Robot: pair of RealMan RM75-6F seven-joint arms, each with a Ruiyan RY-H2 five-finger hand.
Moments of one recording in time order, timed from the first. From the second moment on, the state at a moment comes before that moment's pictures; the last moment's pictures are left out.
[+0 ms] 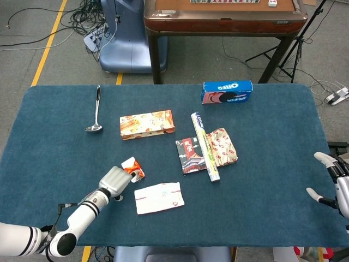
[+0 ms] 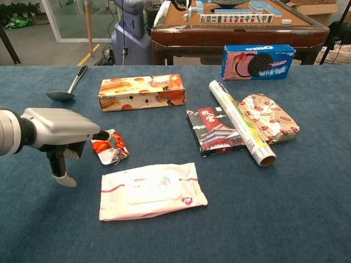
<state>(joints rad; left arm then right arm) -0.97 -1.35 0.07 -1.88 0.67 0.96 0.84 0.03 -1.05 0.07 -1.54 -1.56 1.59 0.20</state>
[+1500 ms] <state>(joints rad) -1.17 -1.40 0.04 -1.84 0.44 0.98 0.92 0.02 -1.03 0.08 -1.54 -1.56 1.61 0.25</state>
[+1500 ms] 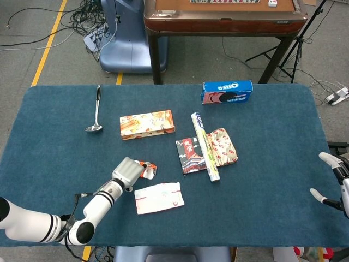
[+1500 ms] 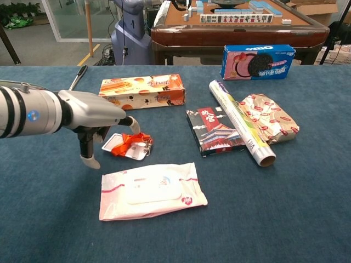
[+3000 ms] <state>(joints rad) -1.21 -1.41 0.09 -1.87 0.39 0.99 0.93 0.01 -1.03 0.08 -1.53 -1.56 1.61 0.27</state>
